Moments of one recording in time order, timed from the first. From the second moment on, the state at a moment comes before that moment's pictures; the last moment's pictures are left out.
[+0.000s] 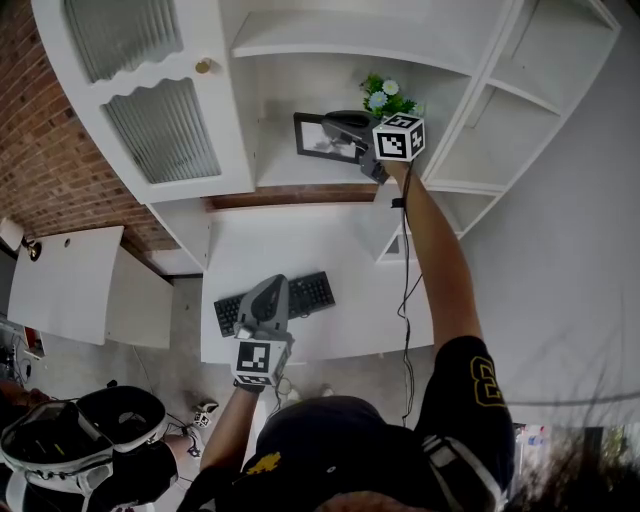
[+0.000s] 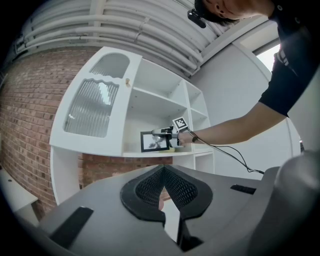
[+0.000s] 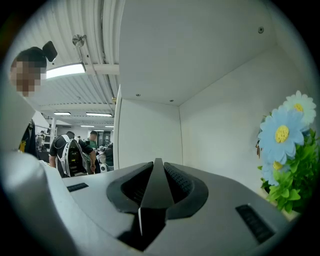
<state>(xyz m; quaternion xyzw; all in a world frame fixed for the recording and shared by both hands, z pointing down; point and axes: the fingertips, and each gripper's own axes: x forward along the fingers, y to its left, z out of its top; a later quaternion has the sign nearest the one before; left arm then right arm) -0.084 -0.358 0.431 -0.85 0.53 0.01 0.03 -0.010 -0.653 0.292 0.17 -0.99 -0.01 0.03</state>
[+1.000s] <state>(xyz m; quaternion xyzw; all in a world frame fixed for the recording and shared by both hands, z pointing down) -0.084 -0.356 0.434 -0.85 0.53 0.01 0.03 -0.003 -0.657 0.301 0.20 -0.98 -0.02 0.05</state>
